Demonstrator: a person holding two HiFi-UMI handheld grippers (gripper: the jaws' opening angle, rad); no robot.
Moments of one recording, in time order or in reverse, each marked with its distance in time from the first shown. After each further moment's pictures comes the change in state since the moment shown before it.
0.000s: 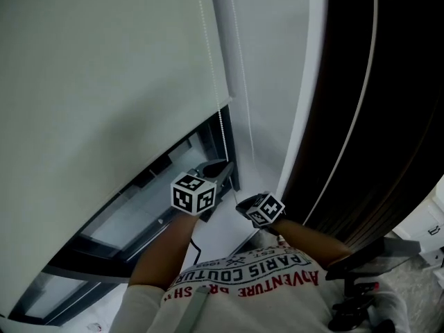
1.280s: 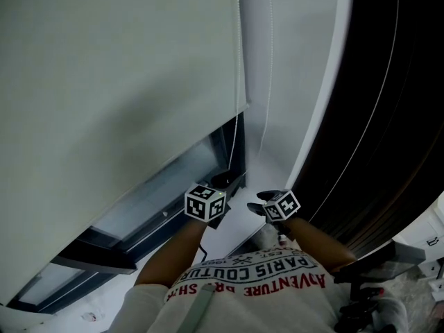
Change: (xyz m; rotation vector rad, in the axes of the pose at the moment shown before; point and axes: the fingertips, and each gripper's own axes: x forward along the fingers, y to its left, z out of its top) left arm -0.028 0.011 -0.062 -0.086 0.010 0.073; right arm -0.013 -0.019 -0.001 0.105 -0.063 -0.092
